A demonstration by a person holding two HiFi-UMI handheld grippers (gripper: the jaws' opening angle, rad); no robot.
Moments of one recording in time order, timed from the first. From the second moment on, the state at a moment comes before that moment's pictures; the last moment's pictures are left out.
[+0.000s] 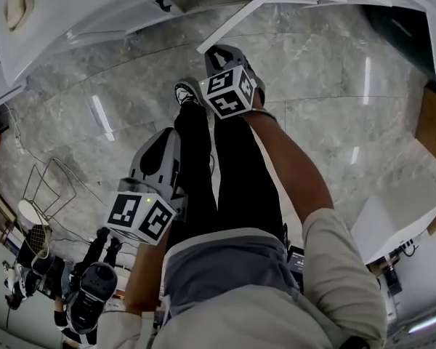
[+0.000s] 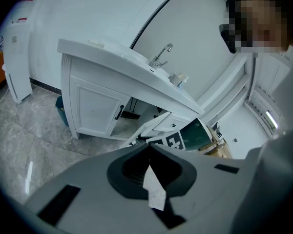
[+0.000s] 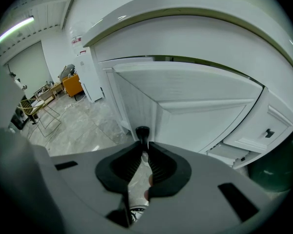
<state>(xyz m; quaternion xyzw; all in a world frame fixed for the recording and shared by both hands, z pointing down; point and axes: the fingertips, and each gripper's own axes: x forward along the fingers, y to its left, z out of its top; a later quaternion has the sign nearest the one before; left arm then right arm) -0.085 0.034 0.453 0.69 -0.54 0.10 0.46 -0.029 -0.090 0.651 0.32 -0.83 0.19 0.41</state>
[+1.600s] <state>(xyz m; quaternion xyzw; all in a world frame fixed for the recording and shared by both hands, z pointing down) -0.010 0.015 0.417 0.72 -0.53 0.08 0.44 0.123 -0.036 0.660 0.31 -0.79 0.18 0.50</state>
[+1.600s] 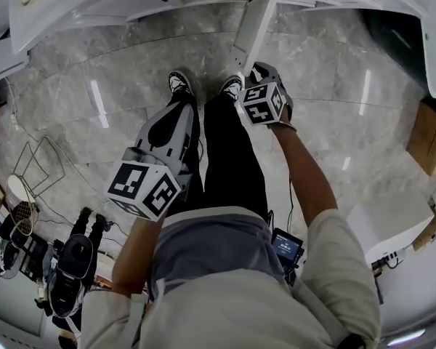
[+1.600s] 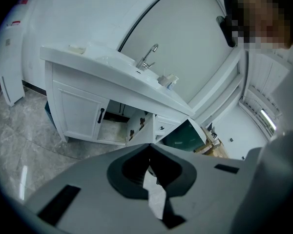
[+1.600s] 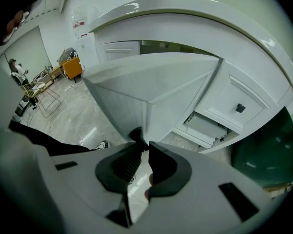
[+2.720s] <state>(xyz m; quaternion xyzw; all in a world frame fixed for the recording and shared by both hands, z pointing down) 0.016 0.015 0.399 0.73 -0.52 0.08 0.44 0.228 -0.046 0.664 0.40 -0.73 0.25 0.50</state>
